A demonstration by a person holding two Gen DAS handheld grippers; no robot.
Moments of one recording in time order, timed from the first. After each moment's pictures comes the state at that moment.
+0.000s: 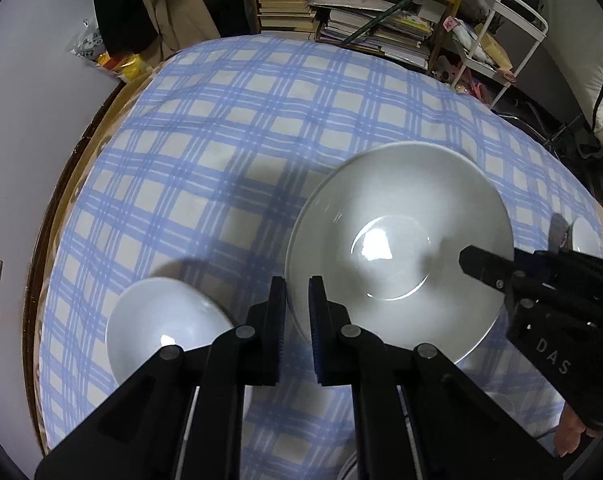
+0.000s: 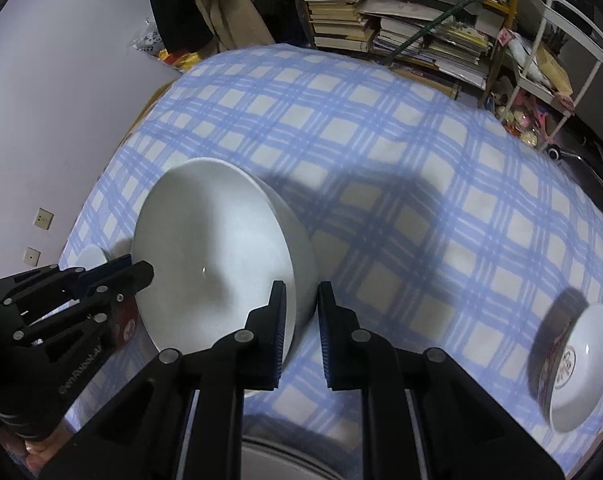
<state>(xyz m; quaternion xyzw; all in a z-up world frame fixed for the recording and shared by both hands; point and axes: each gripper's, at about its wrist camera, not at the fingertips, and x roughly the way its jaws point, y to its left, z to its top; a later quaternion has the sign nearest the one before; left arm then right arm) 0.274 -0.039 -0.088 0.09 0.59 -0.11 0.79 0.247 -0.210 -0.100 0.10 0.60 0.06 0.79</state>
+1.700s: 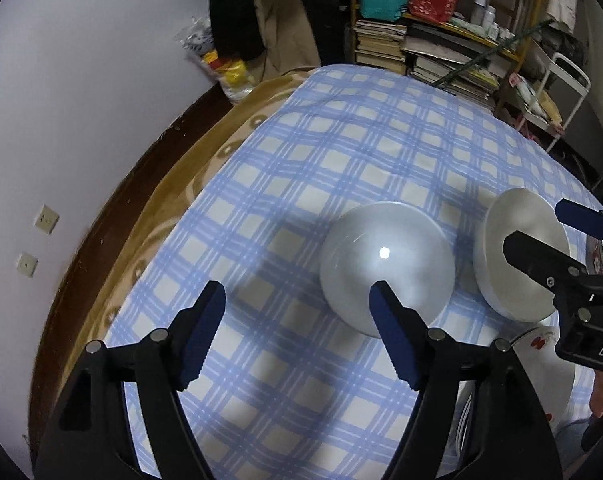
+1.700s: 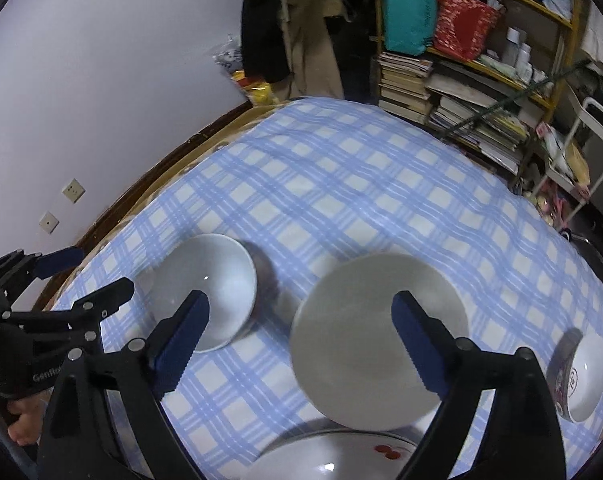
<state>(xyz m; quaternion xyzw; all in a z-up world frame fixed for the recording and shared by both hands) 0.206 0.114 -0.045 0.06 0.53 0.01 0.84 0.209 -0.090 -0.039 0.01 0.50 0.13 0.86</state>
